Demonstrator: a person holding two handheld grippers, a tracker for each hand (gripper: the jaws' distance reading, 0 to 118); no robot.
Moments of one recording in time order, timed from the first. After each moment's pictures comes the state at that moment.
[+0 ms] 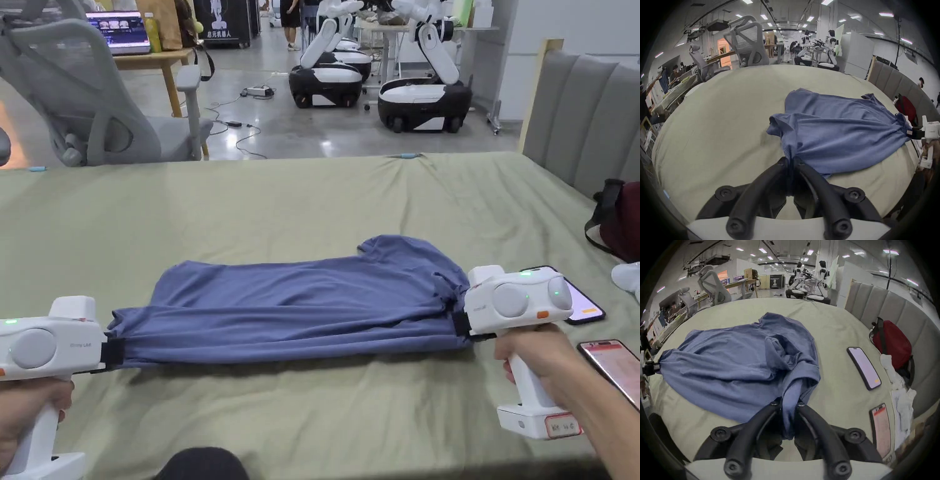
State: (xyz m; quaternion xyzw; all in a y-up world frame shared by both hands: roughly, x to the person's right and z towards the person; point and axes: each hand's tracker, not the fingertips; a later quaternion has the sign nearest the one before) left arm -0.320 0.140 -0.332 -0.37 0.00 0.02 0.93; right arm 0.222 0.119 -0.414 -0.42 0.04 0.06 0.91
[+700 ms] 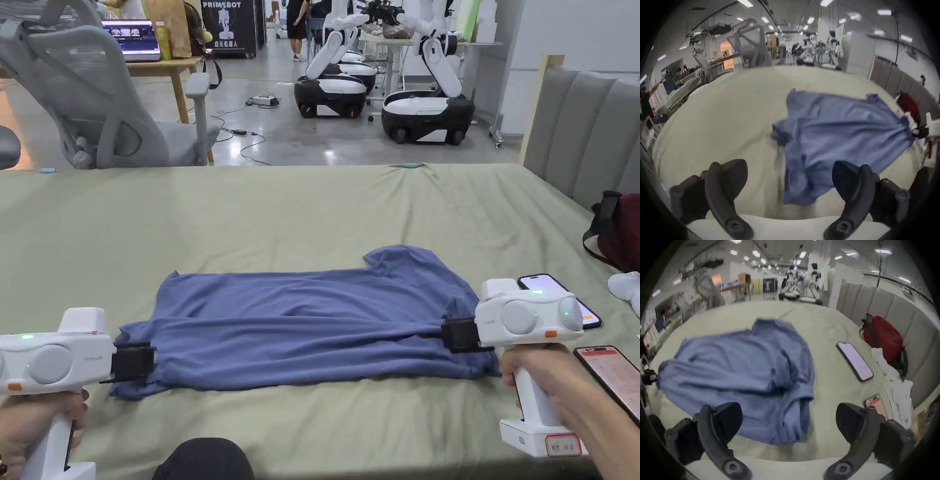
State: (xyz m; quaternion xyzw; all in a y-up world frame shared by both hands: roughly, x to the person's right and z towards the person) left arm -0.320 0.128 -0.318 -0.33 0.00 0.03 0.94; right arm 0.228 0.123 -0.398 -0.38 0.02 0.02 0.93
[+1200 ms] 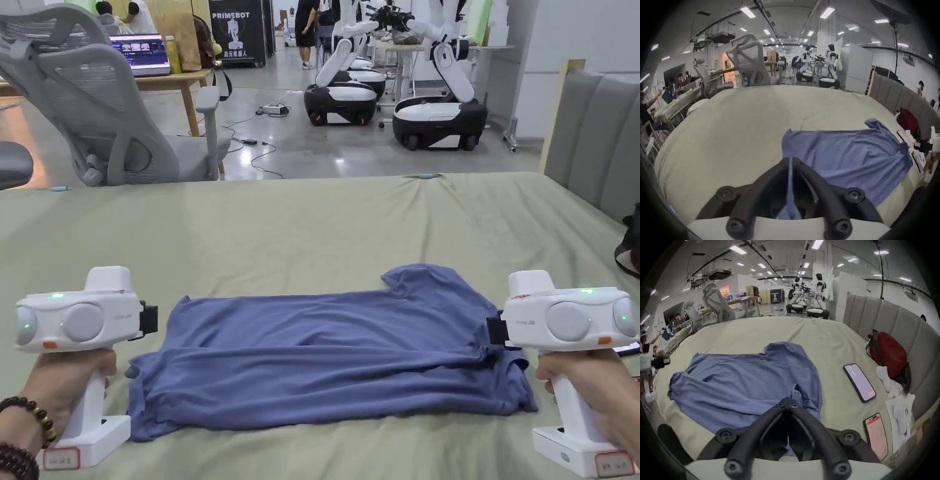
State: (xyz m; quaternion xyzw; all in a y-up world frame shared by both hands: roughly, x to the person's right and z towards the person) left arm -0.314 0.181 -0.408 -0.30 0.02 0.01 0.95; right arm 0.217 0.155 -0.415 -0.36 0.05 0.03 0.93
